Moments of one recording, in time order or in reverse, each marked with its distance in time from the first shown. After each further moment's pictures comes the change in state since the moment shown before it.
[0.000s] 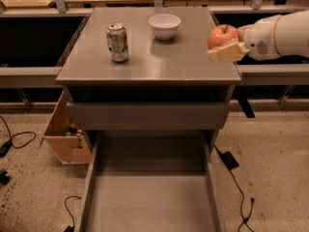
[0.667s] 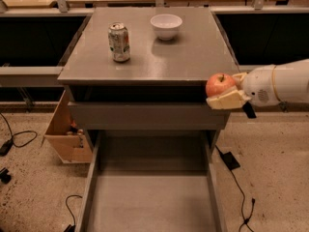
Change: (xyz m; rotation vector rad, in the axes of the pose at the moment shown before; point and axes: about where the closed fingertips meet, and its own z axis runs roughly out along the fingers) arm 0.103 0.069 -0.005 -0.156 0.098 0.058
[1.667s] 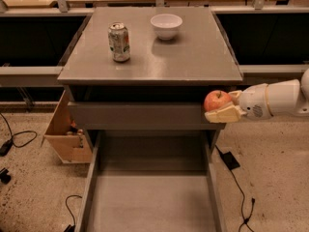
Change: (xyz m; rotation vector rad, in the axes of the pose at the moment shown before) arm 0.052 -0.001 0.031 -0.078 0.003 0.076
